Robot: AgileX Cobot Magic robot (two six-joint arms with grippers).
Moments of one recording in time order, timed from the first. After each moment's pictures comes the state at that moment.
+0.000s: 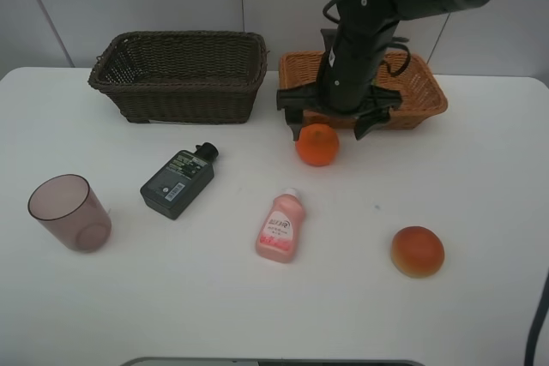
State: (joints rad) left arm -0.02 -0.01 -0.50 -0.01 1.06 0.00; right arm 0.58 1.99 -1.38 -0.20 0.84 0.60
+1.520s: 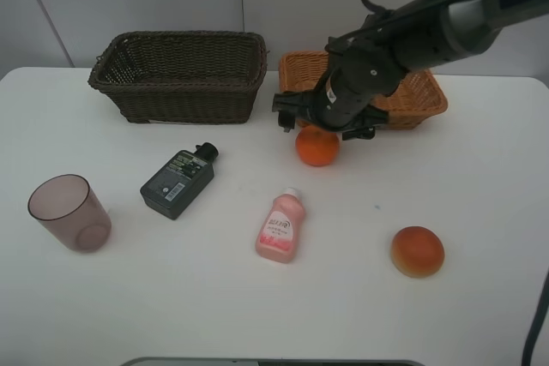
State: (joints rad) left arm -0.02 -0.01 -0.50 -0.01 1.06 0.00; right arm 0.59 1.99 -1.19 -0.57 0.41 1.09
